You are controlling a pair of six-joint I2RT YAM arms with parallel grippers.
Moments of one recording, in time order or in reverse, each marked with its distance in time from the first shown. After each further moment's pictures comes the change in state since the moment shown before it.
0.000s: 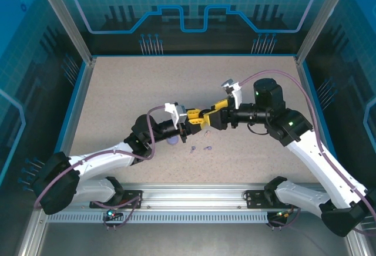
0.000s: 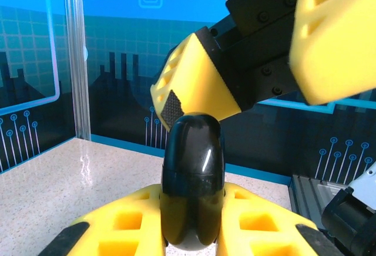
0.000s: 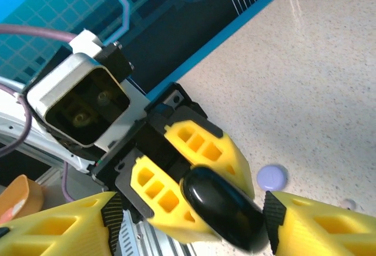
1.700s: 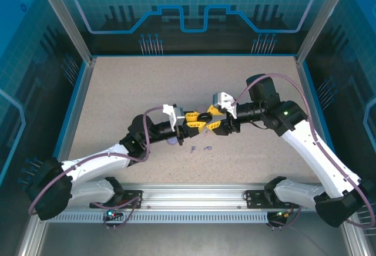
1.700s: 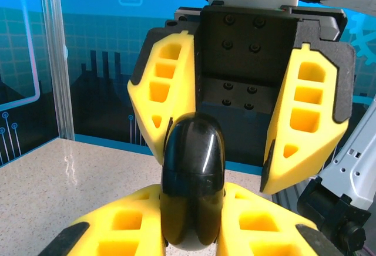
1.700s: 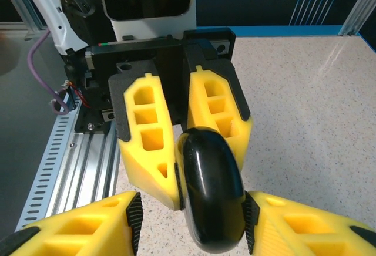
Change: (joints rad) left arm 0.003 -0.068 0.000 -0.079 0.071 0.003; right arm -0.029 0.104 0.085 -0.206 -0.170 -0.824
